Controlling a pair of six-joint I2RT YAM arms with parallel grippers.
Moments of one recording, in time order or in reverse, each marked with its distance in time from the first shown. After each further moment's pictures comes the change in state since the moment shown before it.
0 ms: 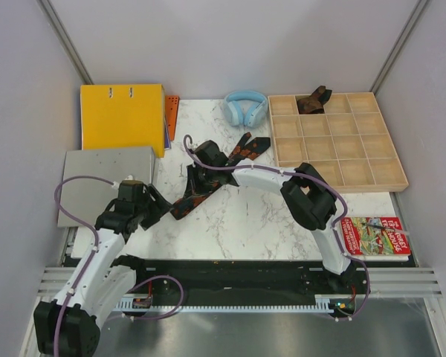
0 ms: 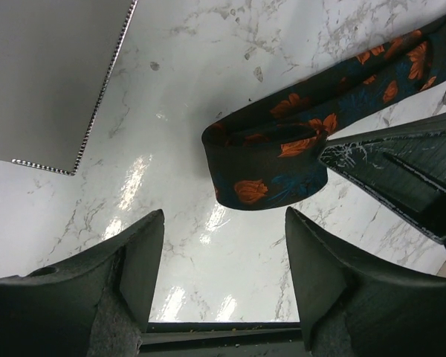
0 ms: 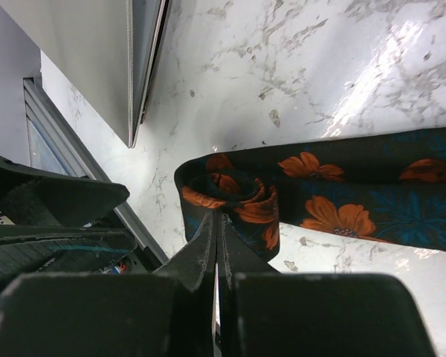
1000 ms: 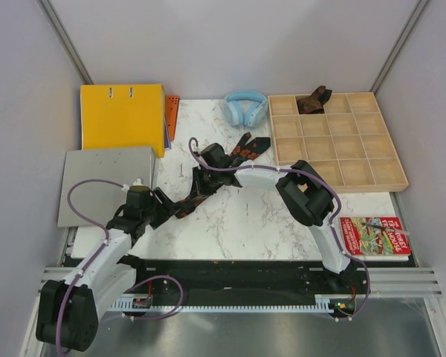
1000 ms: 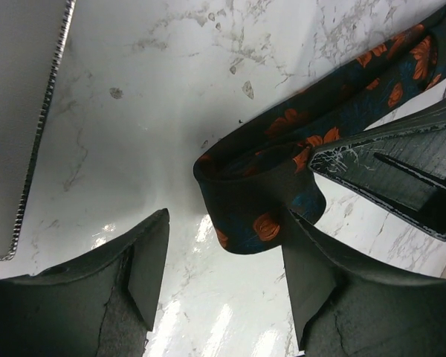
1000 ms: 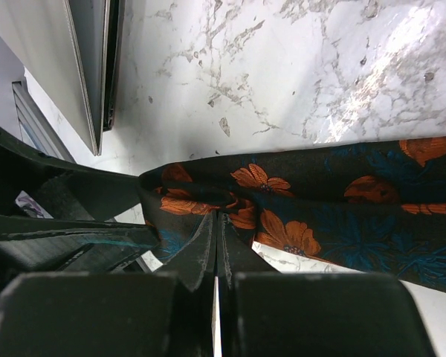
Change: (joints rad) left arm -0.027 0.082 -0.194 0.357 0.051 -0.004; right arm -0.047 0.048 -0.062 0.092 -0.052 0.001
